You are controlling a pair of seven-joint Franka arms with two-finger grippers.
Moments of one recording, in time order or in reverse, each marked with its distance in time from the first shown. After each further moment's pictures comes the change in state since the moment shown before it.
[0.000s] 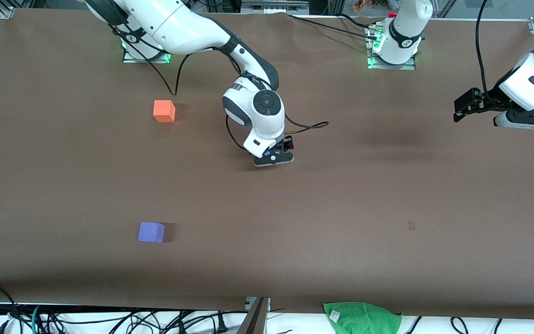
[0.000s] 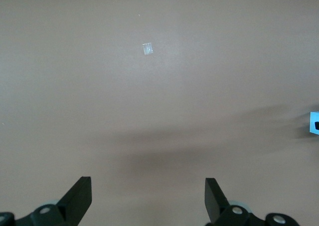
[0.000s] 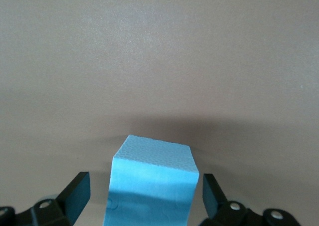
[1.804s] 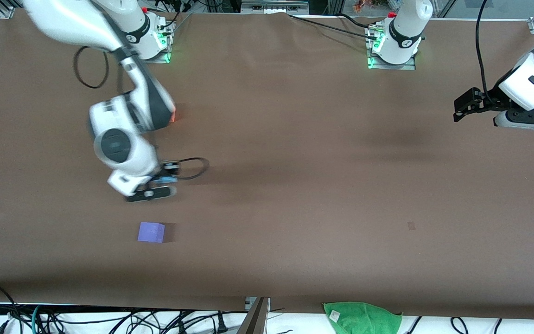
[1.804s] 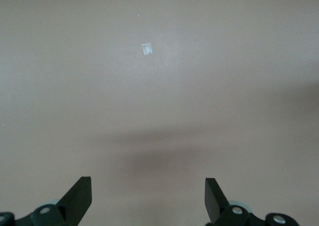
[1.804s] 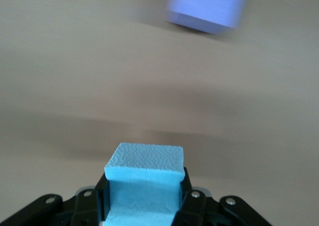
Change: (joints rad) left arm 0.000 0.000 -0.001 0.001 0.000 0.000 0.005; right arm -0.554 -0.338 -0.046 -0.283 0.075 -0.208 -0.630
